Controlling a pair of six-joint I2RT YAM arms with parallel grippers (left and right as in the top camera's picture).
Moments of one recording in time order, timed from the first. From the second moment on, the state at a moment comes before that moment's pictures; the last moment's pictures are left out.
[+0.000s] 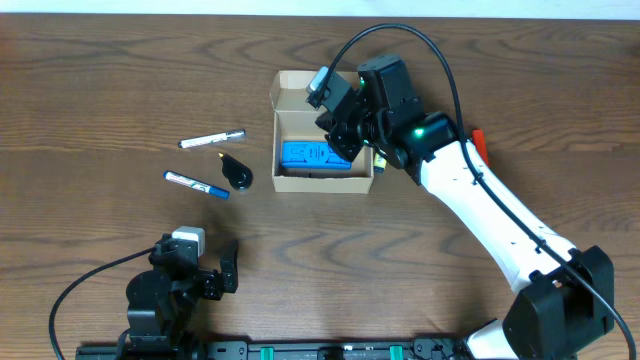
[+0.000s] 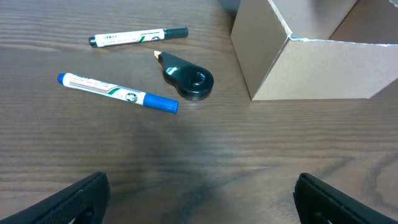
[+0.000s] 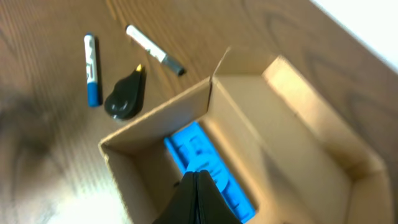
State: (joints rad) left arm -0.05 0.01 0.16 -0.67 0.21 -0.07; right arm 0.50 1.67 1.36 -0.50 -0.34 -0.31
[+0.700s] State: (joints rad) left arm -0.05 0.01 0.16 -0.67 0.21 -0.07; right arm 0.17 1.64 1.36 -0.85 -0.02 0.07
